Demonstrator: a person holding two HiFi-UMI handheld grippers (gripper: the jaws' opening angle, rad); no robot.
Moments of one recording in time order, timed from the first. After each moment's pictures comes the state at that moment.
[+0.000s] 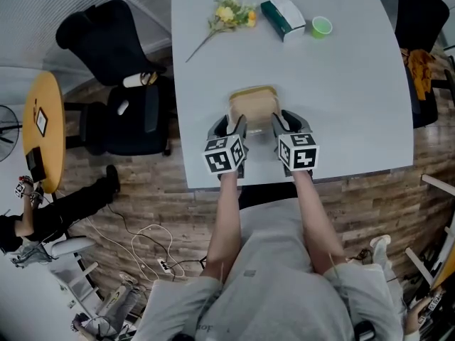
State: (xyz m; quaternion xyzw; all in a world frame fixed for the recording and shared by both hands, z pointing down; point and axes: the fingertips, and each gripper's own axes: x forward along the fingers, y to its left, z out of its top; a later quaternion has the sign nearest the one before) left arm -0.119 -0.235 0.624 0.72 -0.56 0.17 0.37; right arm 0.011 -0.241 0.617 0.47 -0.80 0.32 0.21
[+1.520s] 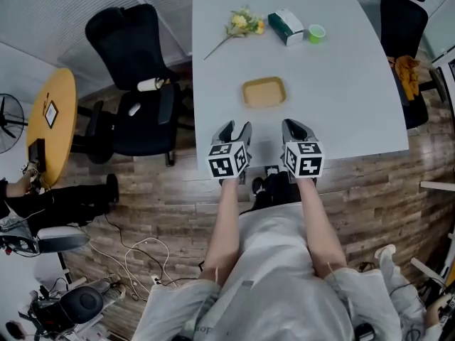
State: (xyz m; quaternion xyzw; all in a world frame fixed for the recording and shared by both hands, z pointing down) left arm -0.142 -0.125 0.557 0.77 -0.54 0.12 0.31; right arm -0.002 -0.127 0.551 0.52 -0.80 0.24 0.18
